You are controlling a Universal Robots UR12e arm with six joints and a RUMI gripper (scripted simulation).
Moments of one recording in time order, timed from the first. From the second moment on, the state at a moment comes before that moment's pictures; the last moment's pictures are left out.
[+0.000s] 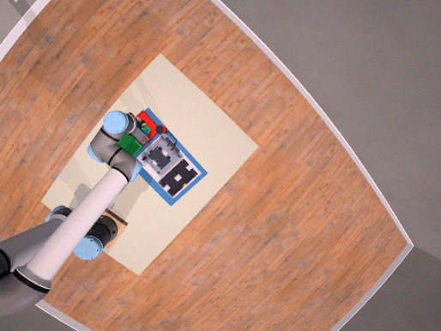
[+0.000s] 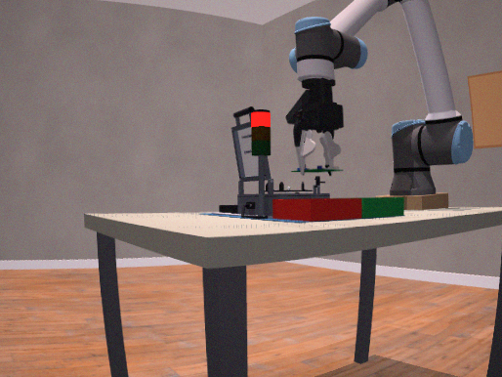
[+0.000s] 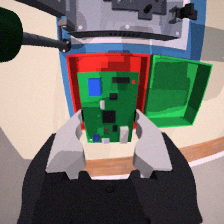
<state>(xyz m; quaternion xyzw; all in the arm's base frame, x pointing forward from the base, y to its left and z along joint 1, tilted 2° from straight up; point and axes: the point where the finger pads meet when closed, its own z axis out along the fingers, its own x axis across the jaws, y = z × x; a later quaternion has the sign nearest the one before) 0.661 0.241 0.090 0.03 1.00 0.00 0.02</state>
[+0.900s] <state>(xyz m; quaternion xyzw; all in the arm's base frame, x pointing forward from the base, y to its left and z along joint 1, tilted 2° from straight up) 0.661 0.242 0.086 0.03 1.00 0.00 0.02</state>
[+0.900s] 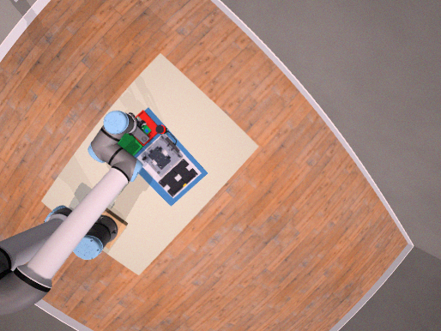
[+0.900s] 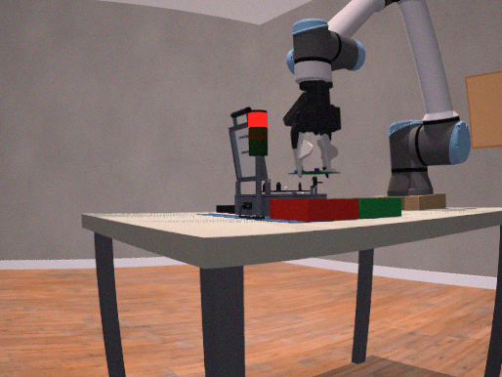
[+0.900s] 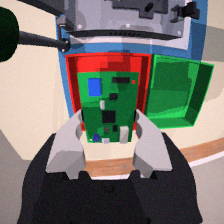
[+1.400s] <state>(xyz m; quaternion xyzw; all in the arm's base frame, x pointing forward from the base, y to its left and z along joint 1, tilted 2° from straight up) 0.662 0.242 0.057 0.03 1.00 0.00 0.02</state>
